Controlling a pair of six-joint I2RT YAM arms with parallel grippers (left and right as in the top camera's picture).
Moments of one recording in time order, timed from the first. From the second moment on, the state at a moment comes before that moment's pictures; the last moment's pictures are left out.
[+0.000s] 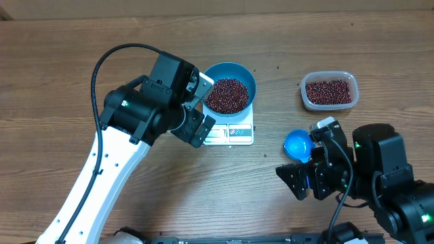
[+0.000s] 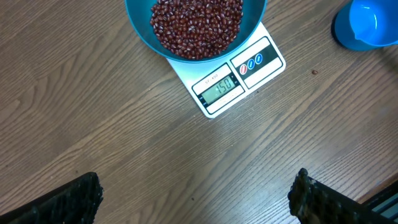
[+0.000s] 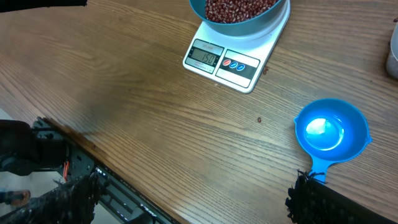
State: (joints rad) left arm -0.46 1.44 1.58 -1.28 0.04 0.13; right arm 0.32 0.85 1.18 -1.26 -0.38 0.03
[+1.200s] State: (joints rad) left arm -0.46 1.44 1.57 -1.28 0.04 0.13; right arm 0.24 0.06 0.19 -0.17 -0.35 -0.26
